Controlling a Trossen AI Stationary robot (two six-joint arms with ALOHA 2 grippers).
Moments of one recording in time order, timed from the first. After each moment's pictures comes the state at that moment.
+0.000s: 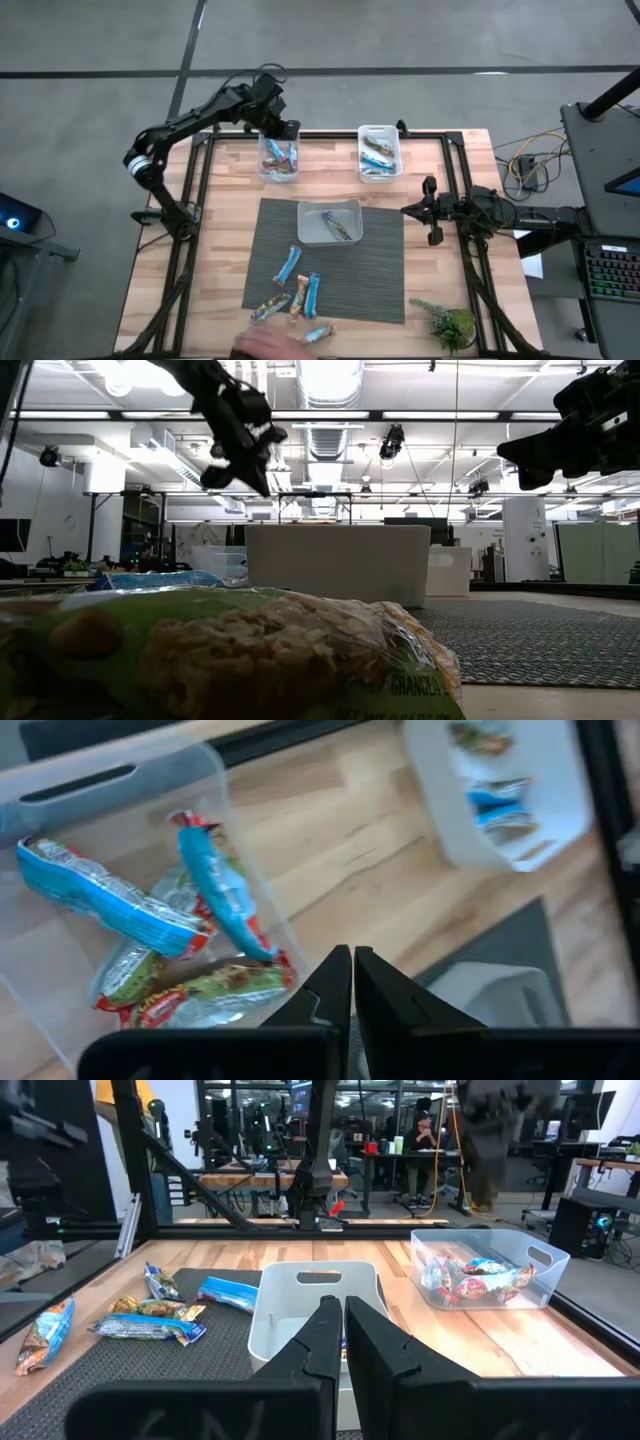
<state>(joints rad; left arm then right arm) 0.74 1.64 1.53 -0.90 0.26 -0.49 -0.11 0.14 0.01 0.13 -0.10 0.03</state>
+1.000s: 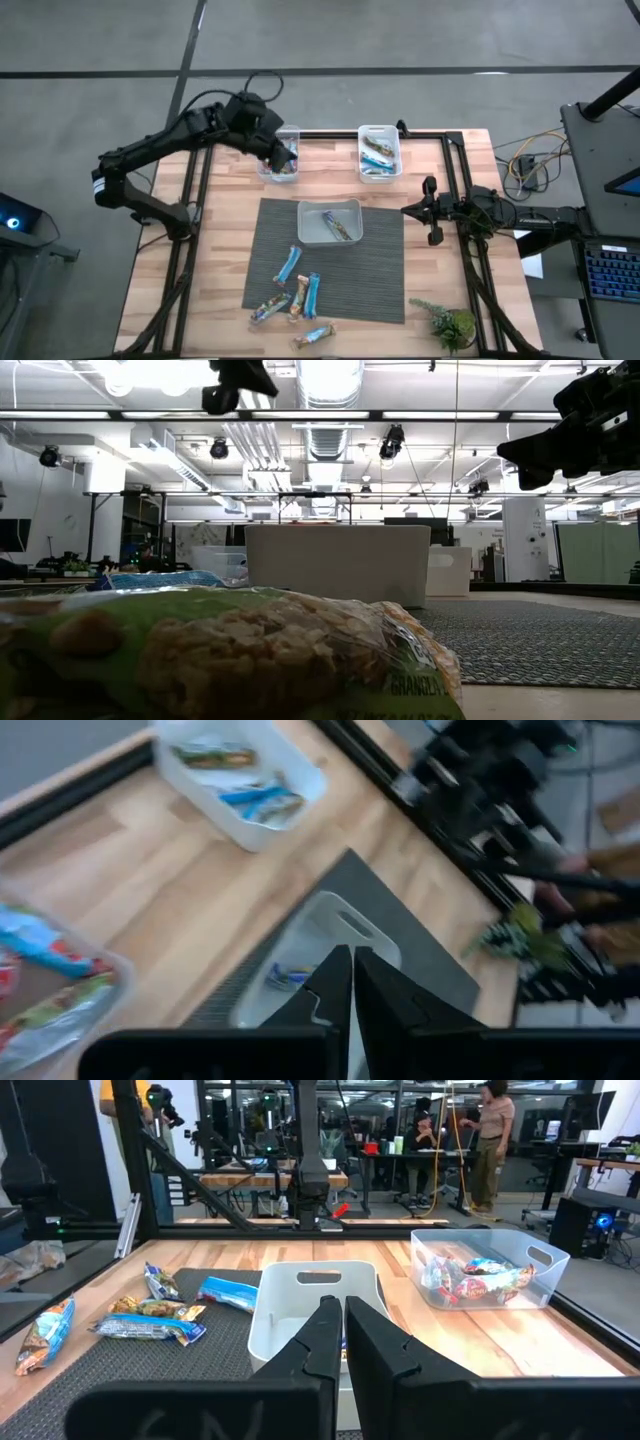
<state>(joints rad) 0.40 1.34 1.53 -0.86 0.24 -0.46 -0.11 0.14 0.01 0.13 -0.10 0.03</state>
